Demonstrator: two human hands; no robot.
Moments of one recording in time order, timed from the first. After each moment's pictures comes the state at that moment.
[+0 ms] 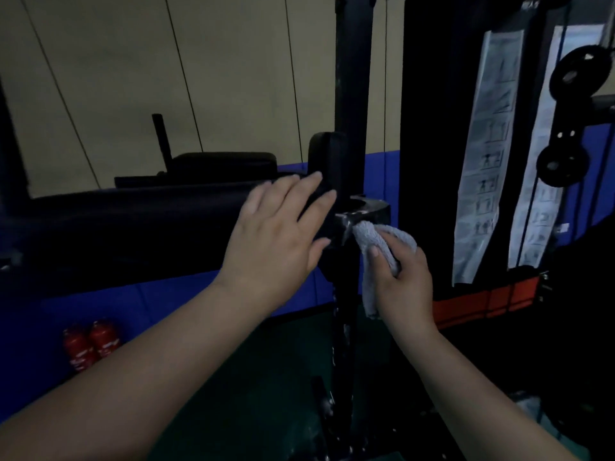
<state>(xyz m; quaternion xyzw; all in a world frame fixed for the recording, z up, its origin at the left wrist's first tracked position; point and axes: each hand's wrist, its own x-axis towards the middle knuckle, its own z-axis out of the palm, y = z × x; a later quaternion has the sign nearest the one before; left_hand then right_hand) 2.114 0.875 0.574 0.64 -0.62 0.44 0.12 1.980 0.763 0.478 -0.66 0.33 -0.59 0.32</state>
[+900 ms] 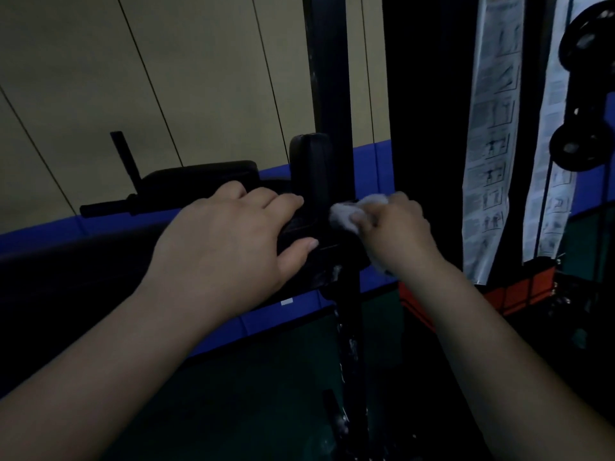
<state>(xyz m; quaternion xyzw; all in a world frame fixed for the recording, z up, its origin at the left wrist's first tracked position) 2.138 0.835 0.621 0.67 -0.61 0.43 0.02 2.011 0.658 0.551 -0.78 0.48 -0.39 0.09</state>
